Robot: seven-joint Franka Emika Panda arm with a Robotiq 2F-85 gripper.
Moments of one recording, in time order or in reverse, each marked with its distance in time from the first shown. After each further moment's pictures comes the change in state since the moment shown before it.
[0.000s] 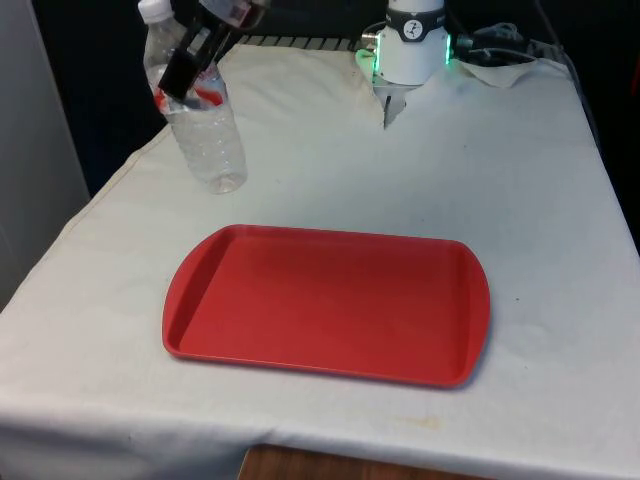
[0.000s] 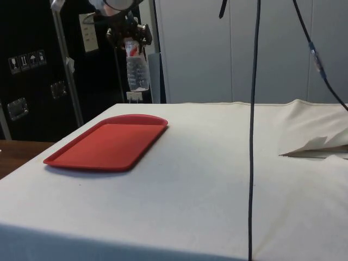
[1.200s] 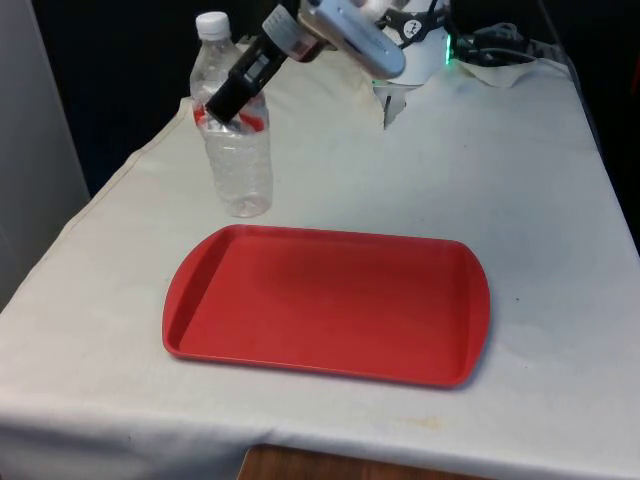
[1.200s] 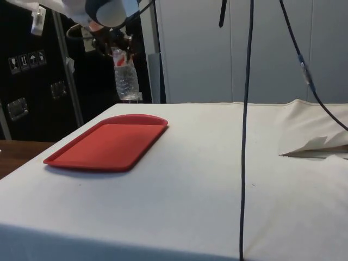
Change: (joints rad) arm 0.024 0.061 0.113 0.061 -0.194 -0.095 0.256
